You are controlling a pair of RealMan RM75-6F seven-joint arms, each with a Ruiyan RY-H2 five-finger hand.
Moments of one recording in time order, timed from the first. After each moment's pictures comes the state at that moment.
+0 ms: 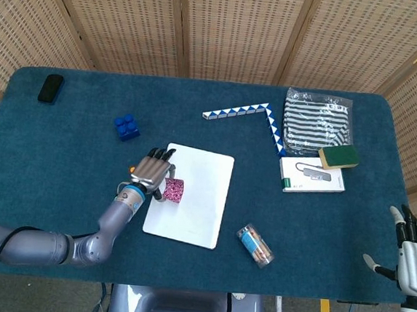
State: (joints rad) left arm -1.10 -1.59 -0.19 -1.55 0.35 0.91 0.73; right arm 0.03 -1.14 0.11 -1.65 -1.38 1.48 0.03
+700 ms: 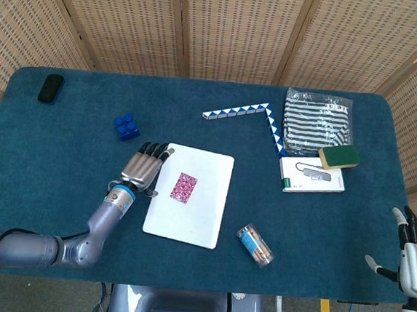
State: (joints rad) left arm -1.03 -1.54 -0.12 -1.54 0.54 0.99 0.63; right arm 0.02 -1.14 0.11 -1.65 -1.38 1.49 0.03
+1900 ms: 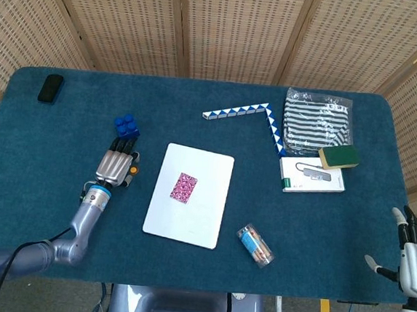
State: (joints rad) left arm -0.82 -1.75 -0.10 -1.08 0.85 0.95 0.47; right arm 0.02 -1.14 0.11 -1.65 -1.38 1.49 0.03
